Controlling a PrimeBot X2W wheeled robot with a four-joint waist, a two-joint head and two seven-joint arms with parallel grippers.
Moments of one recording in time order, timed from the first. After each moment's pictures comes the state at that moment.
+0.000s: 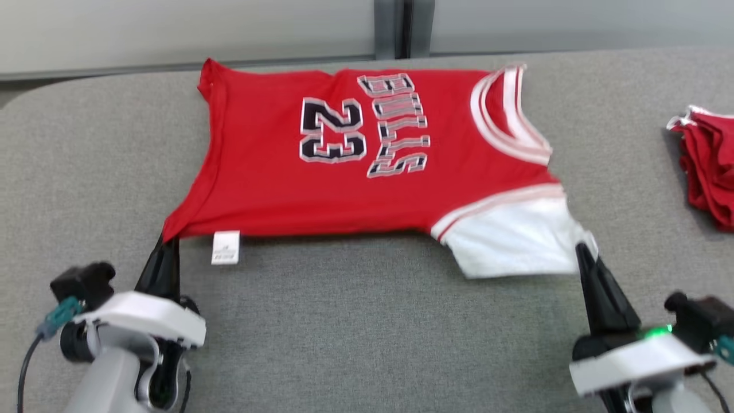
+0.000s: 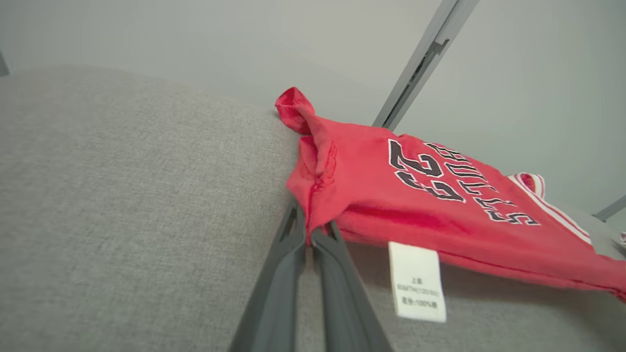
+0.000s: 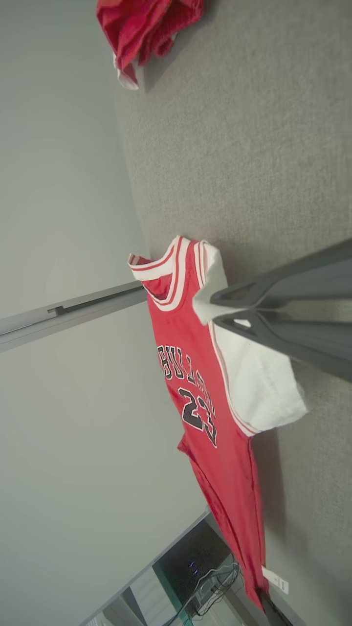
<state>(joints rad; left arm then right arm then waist) -0.36 0.21 -0.20 0.60 -0.67 -0.10 -0.26 -0.10 -0.20 0.22 0.15 0.52 0.13 -0.18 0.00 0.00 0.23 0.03</state>
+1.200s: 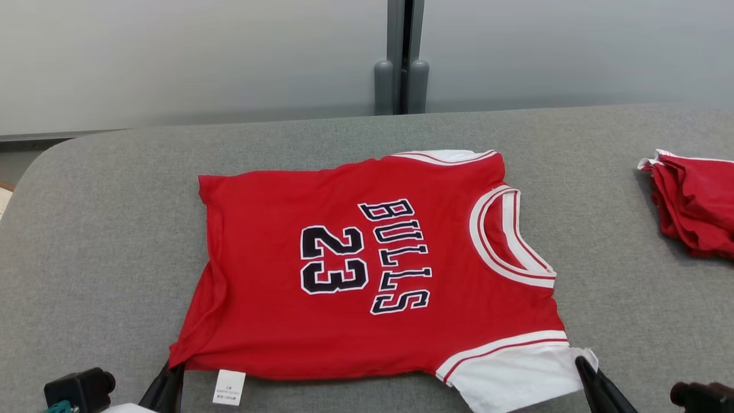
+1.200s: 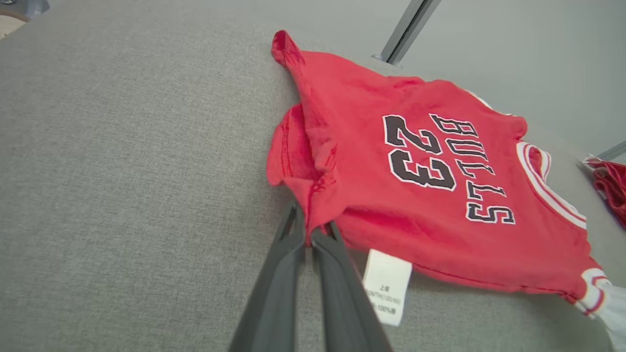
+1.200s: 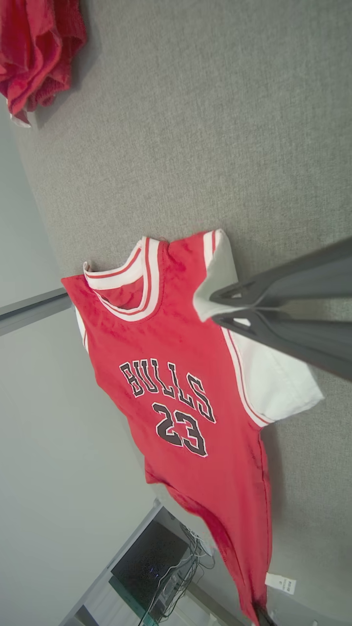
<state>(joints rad) 0.24 0.35 -0.19 -0.19 -0.73 0.24 0.17 0.36 -0.05 0.05 -0.27 0.45 0.13 0.26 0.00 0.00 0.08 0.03</state>
